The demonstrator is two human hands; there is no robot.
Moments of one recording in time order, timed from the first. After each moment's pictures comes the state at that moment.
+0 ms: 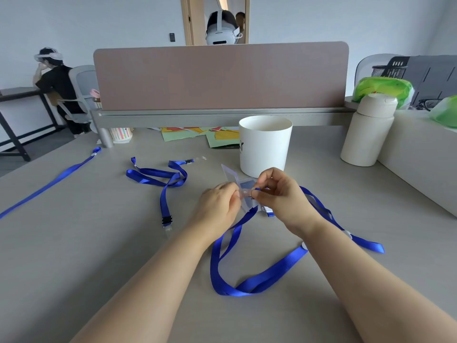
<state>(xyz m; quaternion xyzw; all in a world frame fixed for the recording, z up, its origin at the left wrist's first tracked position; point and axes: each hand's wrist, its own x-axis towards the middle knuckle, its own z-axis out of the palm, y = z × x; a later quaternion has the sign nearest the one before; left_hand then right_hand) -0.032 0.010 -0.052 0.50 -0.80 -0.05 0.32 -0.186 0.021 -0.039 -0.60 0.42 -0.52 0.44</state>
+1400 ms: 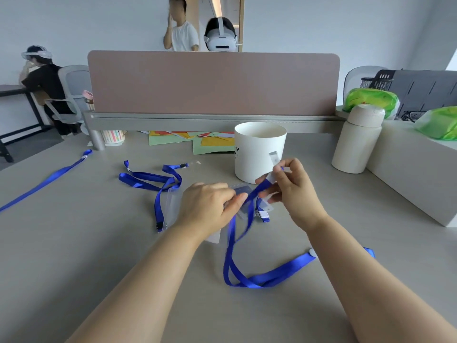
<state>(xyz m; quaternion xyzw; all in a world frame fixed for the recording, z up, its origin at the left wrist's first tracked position) -0.022 0.003 -0.038 0.40 -0.83 0.12 0.36 -0.201 0.016 -0.022 -0.56 0.45 -0.58 0.38</state>
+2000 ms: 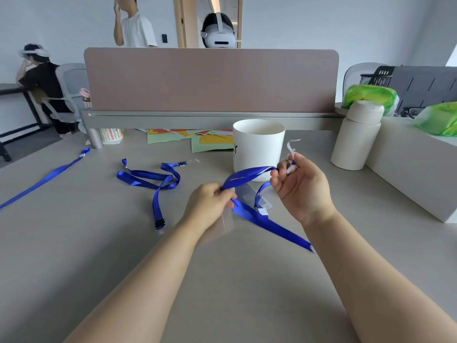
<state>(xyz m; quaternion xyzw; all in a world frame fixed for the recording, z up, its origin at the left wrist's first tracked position) -0.036 -0.003 -0.043 0.56 -0.64 -0.34 0.40 -0.207 0.017 -0.012 -0.32 0.24 -0.69 0.61</state>
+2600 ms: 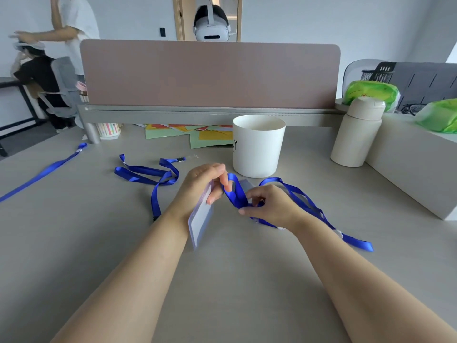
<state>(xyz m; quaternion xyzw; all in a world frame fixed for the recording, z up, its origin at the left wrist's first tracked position) -0.016 0.005 -0.021 0.24 -0.60 -0.58 0.50 -0.195 0.000 -0.056 -0.75 0.54 -0.29 0.25</state>
